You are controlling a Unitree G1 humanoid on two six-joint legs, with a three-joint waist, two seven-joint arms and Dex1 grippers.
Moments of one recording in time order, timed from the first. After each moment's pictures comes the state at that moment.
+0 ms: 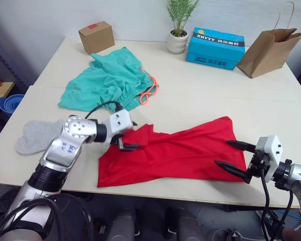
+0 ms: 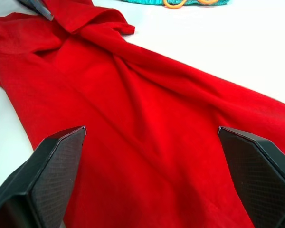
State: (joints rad) left arm -0.55 0.66 -0.24 -0.12 -0.11 0.42 -0.95; right arm 0.09 -0.77 -0.32 -0.23 0.54 0.26 1.03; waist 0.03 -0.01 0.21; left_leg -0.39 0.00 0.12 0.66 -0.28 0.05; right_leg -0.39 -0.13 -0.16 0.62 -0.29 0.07
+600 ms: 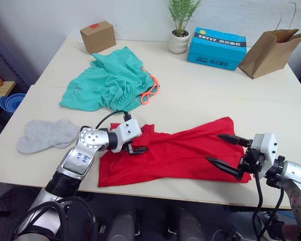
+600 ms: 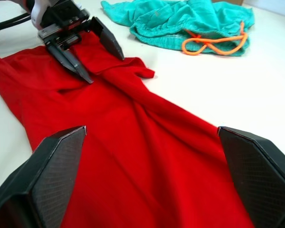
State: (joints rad) left arm -0.53 0.53 -0.25 -0.05 -0.04 0.39 -0.84; right arm 0.07 -0.71 -0.28 -0.32 0.55 0.22 1.01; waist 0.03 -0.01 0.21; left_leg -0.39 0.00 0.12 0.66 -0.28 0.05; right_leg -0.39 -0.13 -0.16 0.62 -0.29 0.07
